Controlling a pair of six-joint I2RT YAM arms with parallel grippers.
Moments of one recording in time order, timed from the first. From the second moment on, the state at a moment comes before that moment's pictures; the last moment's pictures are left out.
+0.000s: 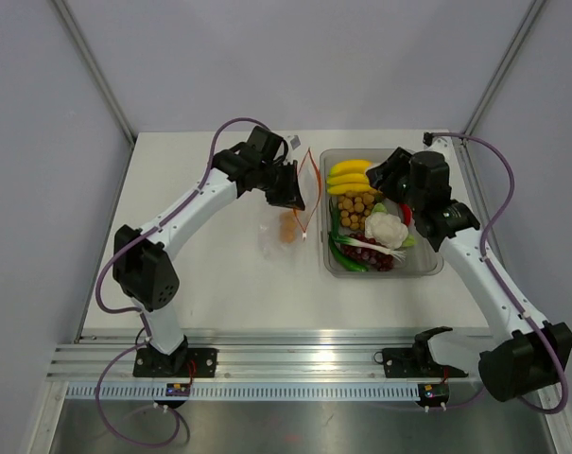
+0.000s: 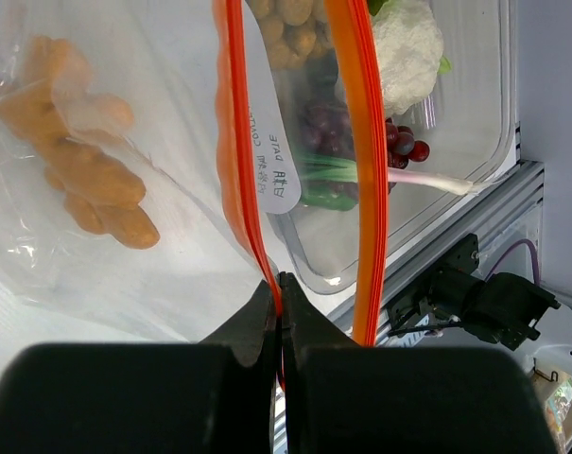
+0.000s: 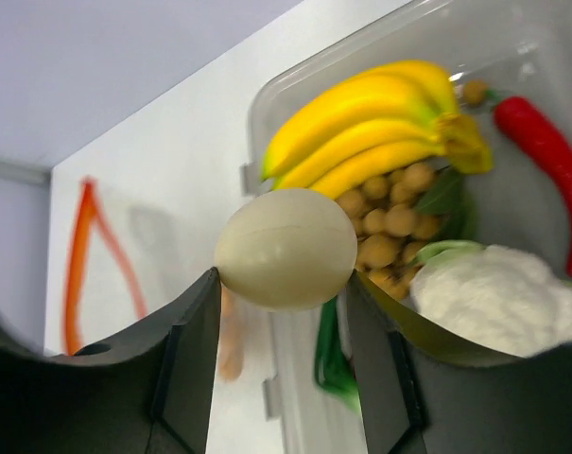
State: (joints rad) left arm -0.59 1.78 1.71 -0.79 0.37 -0.51; right arm 0.24 1.21 1.10 -0.30 0.12 0.68
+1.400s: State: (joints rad) left arm -0.59 1.71 1.65 -0.79 0.39 -0.50; right arm 0.63 1.56 1.36 -0.40 0.09 0.66
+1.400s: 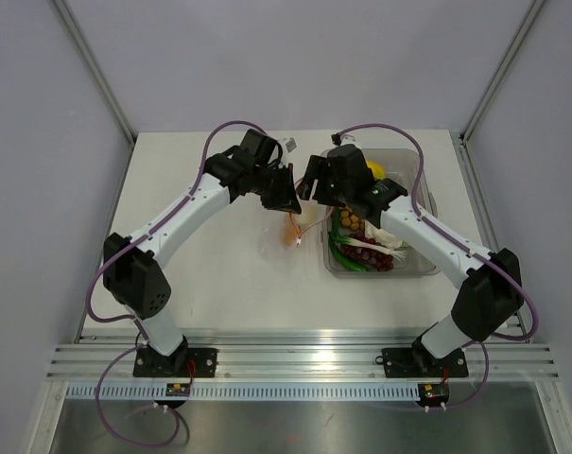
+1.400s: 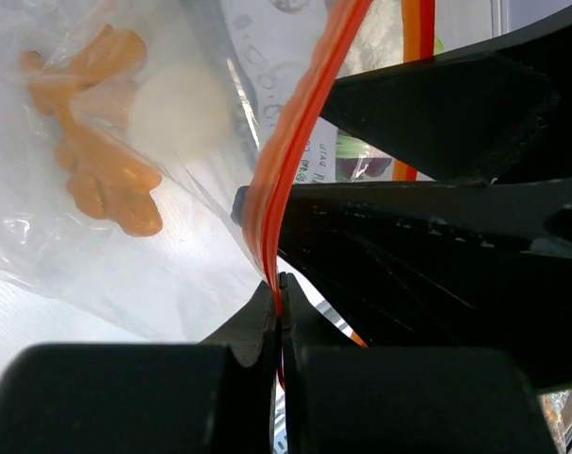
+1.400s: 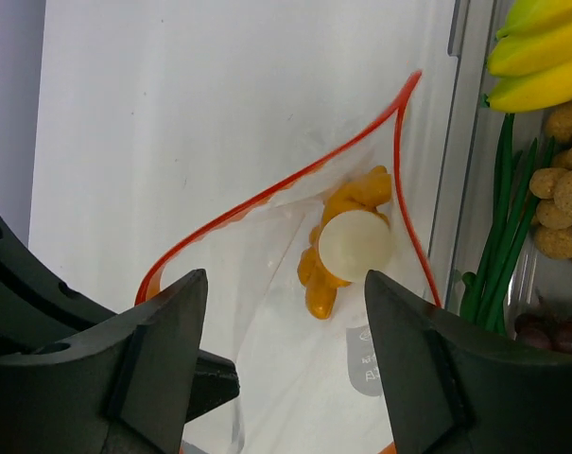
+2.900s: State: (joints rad) left arm -0.58 1.71 1.65 -0.84 0.33 -0.50; right arm 0.11 1.47 1.05 -0.56 0.08 0.43
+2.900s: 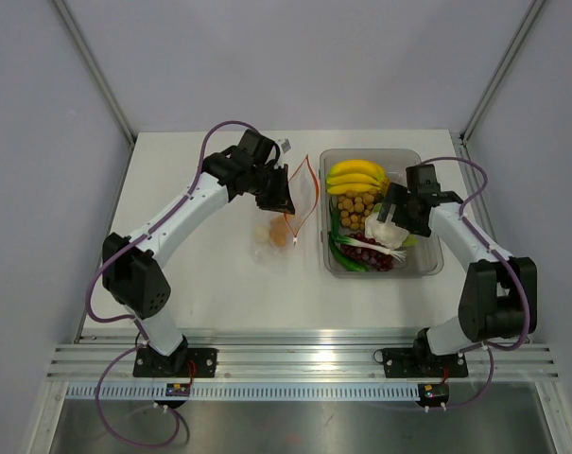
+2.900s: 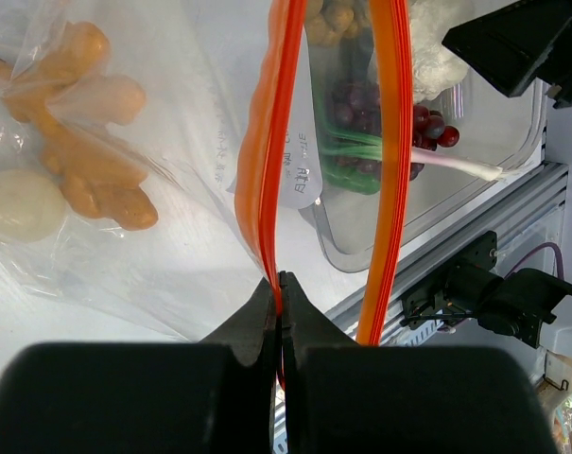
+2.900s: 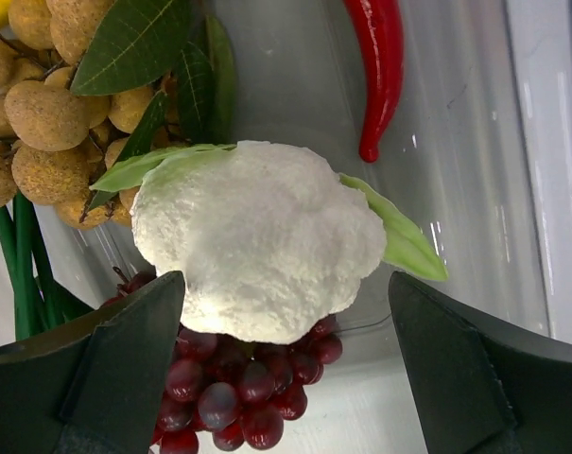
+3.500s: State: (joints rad) left arm -0.58 1.71 1.65 -0.84 0.33 -0.50; right arm 0.10 1.61 1.11 -0.50 0.00 0.34
